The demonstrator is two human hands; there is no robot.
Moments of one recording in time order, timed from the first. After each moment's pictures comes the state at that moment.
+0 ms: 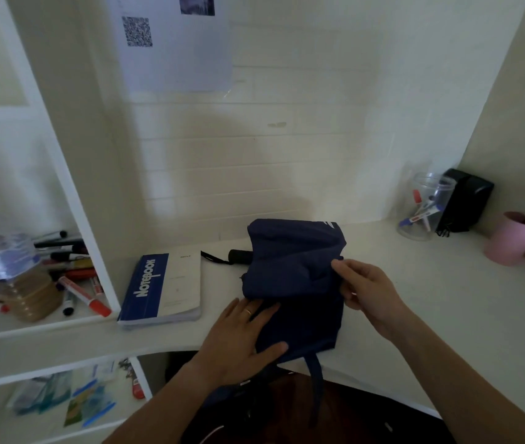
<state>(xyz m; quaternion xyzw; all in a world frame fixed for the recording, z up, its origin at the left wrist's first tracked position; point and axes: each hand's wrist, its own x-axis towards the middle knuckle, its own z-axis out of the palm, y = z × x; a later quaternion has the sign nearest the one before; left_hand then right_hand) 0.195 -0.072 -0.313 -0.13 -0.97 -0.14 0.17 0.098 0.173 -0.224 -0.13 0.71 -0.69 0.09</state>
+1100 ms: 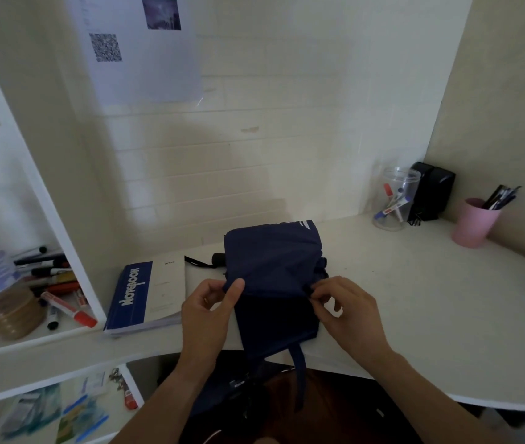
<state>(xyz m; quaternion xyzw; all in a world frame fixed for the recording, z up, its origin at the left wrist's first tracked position) 0.211 -0.048 -0.255 0.08 -0.68 -0.67 0.29 0.147 0.186 -0.263 -0.31 0.84 -0.33 -0.30</state>
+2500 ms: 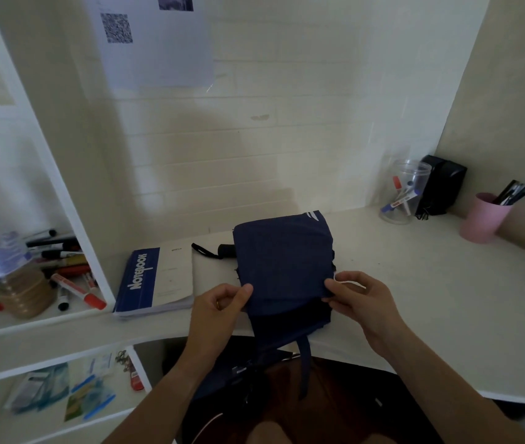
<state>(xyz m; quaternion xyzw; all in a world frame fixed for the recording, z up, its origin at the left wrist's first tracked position) 0.228 -0.050 -0.260 0.10 -0.73 -0.65 0.20 0.152 0.189 -0.244 0.01 0.65 -0.76 0.08</state>
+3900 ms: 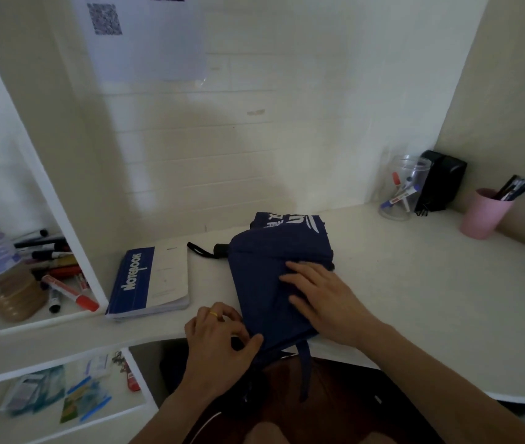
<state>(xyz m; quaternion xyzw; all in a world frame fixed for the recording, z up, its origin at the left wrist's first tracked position) 0.236 -0.056 -0.316 0.04 -0.94 -0.27 0.22 0.127 0.164 -0.265 -0.40 0.90 -0.11 -0.15</state>
